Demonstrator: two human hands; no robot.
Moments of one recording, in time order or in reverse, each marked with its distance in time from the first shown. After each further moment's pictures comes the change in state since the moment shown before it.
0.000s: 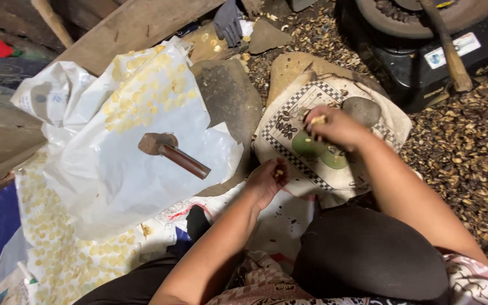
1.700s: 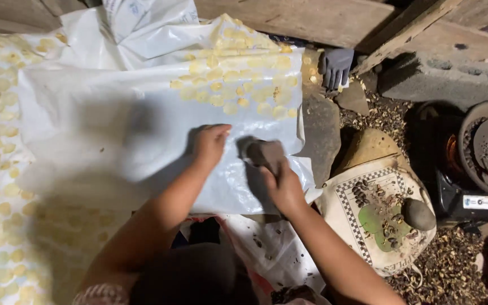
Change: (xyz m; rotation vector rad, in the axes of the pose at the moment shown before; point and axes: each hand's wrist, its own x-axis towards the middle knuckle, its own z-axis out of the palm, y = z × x) left_hand 0.009 0.236 -0.269 0.499 0.369 0.691; right_hand 0.047 -0.091 0.327 -0.793 0.139 -0.319
